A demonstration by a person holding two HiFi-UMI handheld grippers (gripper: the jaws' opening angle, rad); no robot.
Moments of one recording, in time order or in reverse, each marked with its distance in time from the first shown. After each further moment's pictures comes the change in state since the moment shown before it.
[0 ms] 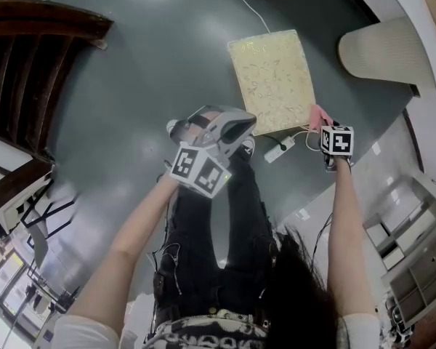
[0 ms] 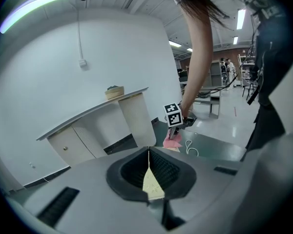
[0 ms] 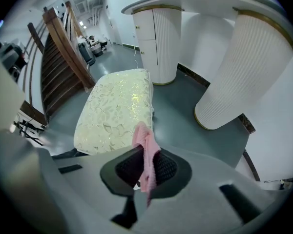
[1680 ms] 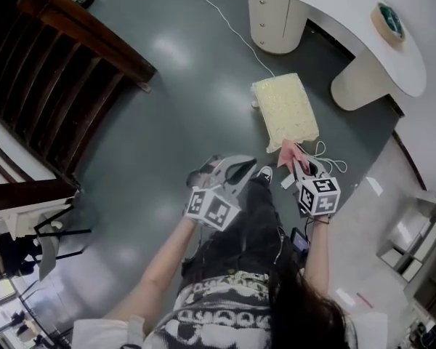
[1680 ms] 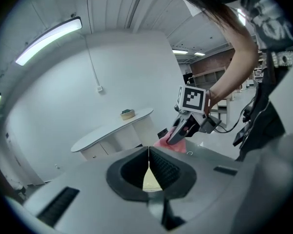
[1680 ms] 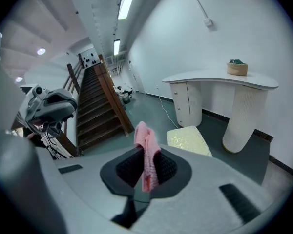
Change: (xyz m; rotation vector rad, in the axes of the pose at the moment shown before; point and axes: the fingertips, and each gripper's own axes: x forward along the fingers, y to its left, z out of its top) left arm -0.254 -0.098 0.142 -0.013 -0.064 0.198; right arm -0.348 0.284 0.008 0.030 -0.555 0.233
